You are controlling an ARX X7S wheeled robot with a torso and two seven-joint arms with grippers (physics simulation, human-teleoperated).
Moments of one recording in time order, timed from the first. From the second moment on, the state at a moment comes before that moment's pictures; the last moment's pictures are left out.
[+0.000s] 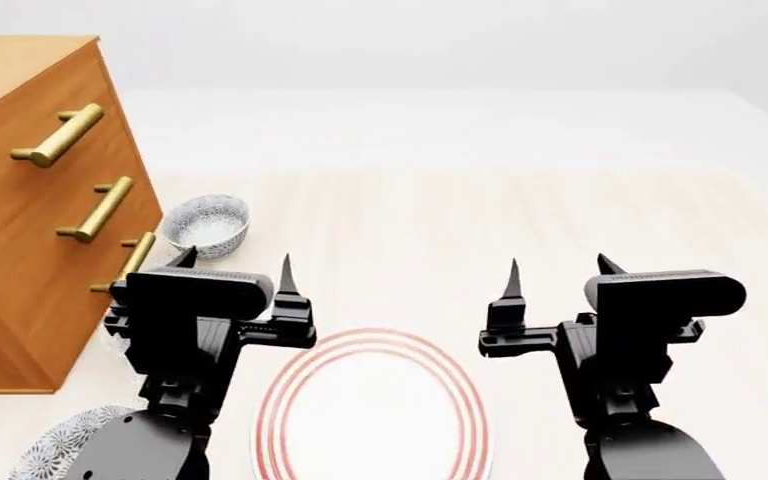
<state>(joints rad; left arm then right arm) -0.28 -0.14 0.10 0.61 -0.15 -0.80 -0.11 0.25 0.16 -0.05 -0.64 0.11 0.84 0.10</state>
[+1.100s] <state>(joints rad) -0.96 -0.41 0.24 0.08 -0.98 -1.39 -0.67 0.26 0.18 -0.06 -0.60 0.15 0.84 0.14</state>
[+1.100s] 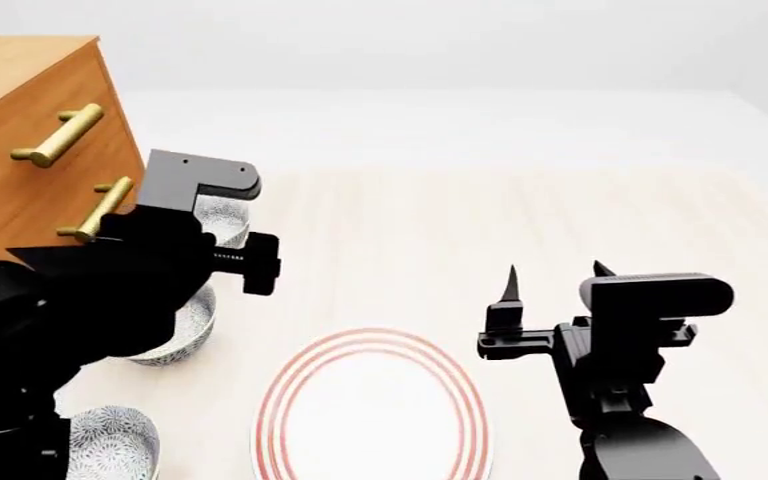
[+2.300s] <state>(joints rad) -0.96 -0.37 0.50 -0.47 -0.75 -1.07 -0.44 0.27 0.20 -0.08 -0.57 0.17 0.82 0.17</state>
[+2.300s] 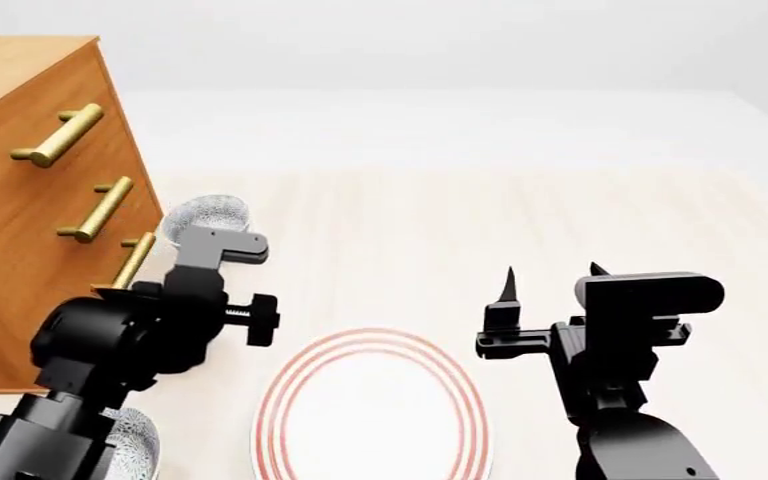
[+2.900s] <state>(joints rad) -0.96 -0.32 0.58 -0.66 -0.67 -0.95 -0.36 0.28 0.21 -0.10 -0.54 0.18 0.81 0.18</state>
